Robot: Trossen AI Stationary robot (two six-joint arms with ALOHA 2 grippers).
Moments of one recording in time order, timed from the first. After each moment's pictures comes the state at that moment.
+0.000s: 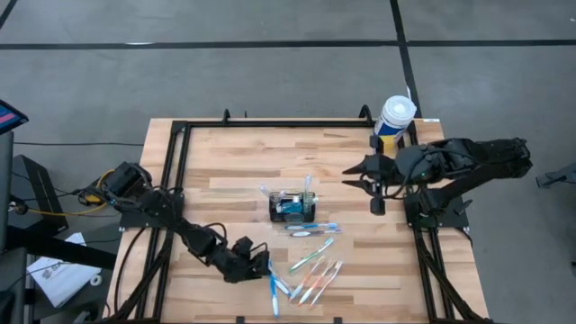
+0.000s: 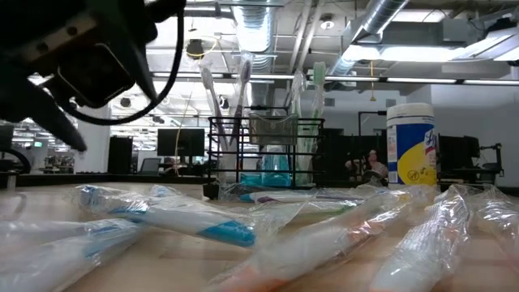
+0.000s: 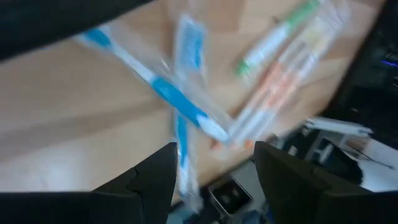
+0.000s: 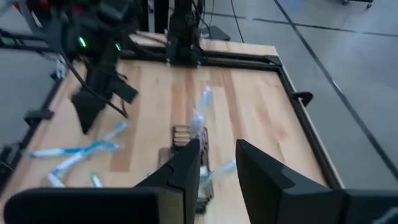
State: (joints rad) left arm -0.62 1.70 0.84 0.08 -0.25 -2.18; right arm 0.27 1.13 1.43 -0.83 0.36 0.04
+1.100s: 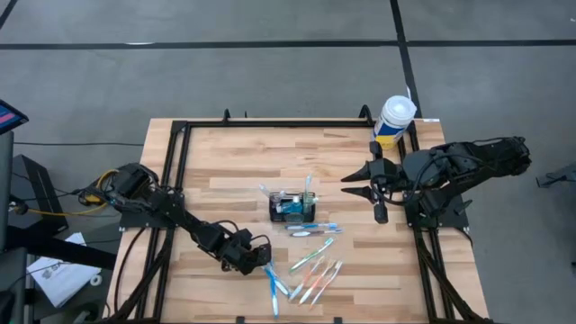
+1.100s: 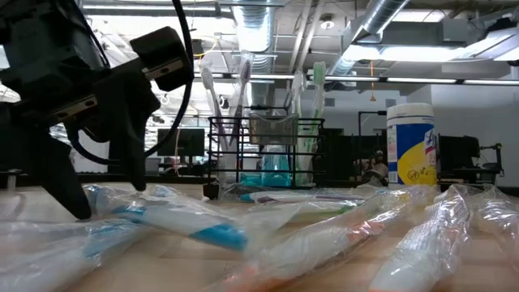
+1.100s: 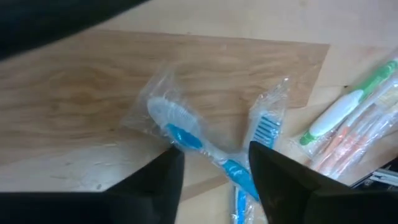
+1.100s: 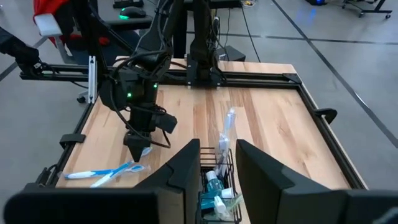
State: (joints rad) left arm -0.54 1.79 0.84 -0.09 -0.18 -2.15; right arm 0.35 1.13 1.43 -0.75 0.36 0.10
